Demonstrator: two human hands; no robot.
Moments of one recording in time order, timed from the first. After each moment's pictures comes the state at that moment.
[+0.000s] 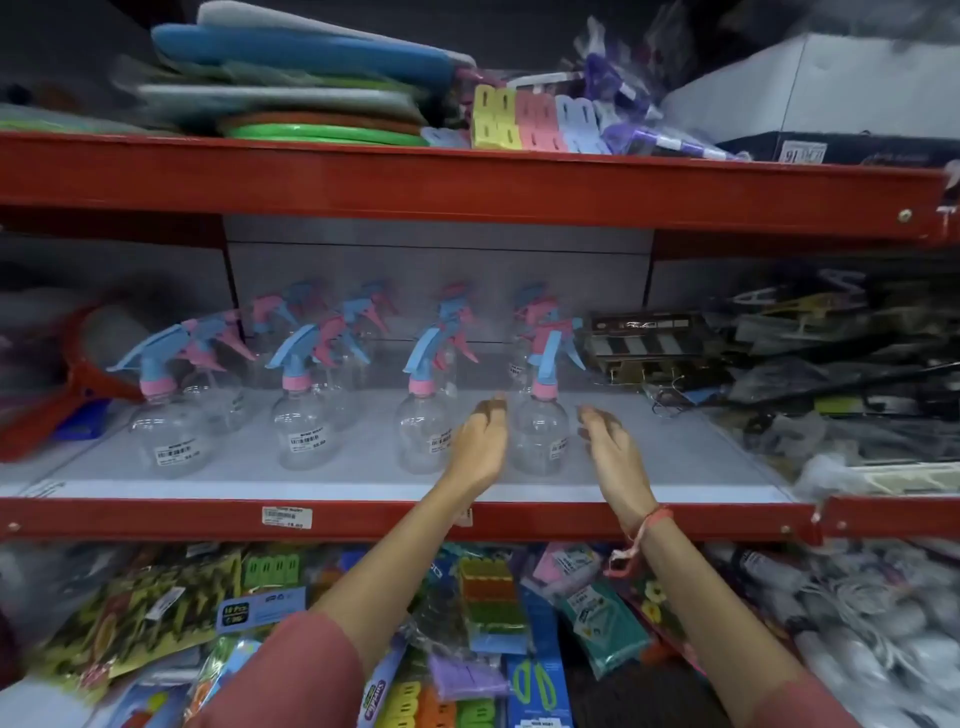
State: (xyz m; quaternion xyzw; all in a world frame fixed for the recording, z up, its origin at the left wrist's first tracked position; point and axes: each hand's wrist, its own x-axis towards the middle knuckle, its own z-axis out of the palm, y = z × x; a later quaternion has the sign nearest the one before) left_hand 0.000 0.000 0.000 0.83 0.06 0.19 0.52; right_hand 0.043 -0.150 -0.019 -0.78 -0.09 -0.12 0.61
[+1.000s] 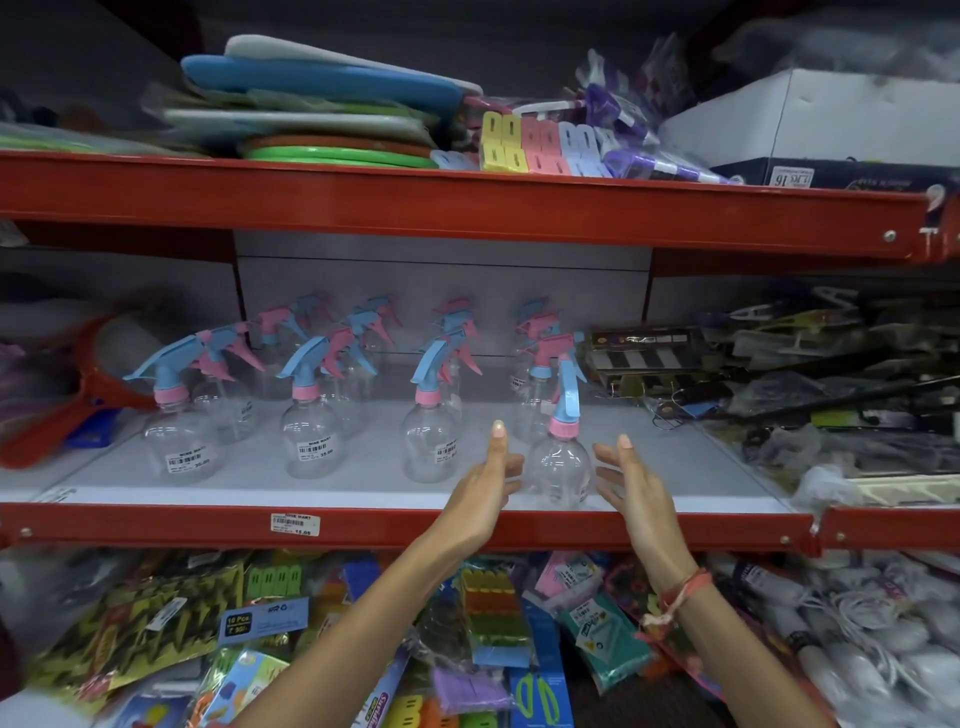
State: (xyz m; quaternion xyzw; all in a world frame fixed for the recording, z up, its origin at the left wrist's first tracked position) left_hand -0.059 -0.003 -0.006 0.78 0.00 0.04 0.63; right_hand -0.003 -0.173 -0.031 -0.72 -0.11 -0.09 0.68
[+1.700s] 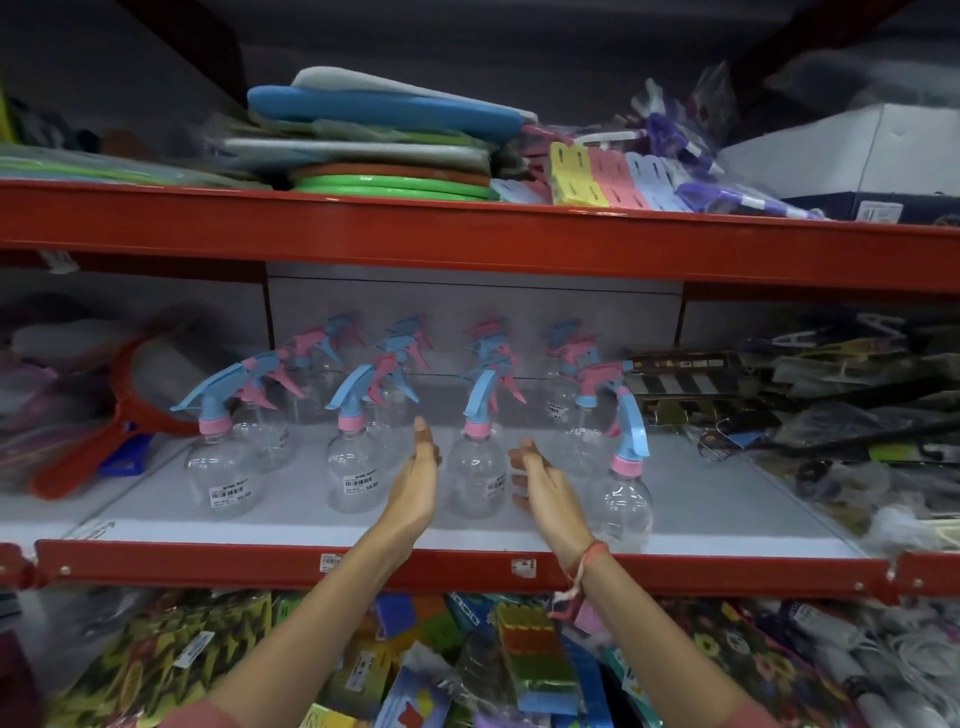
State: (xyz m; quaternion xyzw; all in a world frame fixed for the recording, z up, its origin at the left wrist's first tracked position) left_hand -0.038 0.102 0.008 0.73 0.15 0.16 0.65; right_hand 0.015 -0.034 -0.016 -0.75 -0.13 0.00 0.64
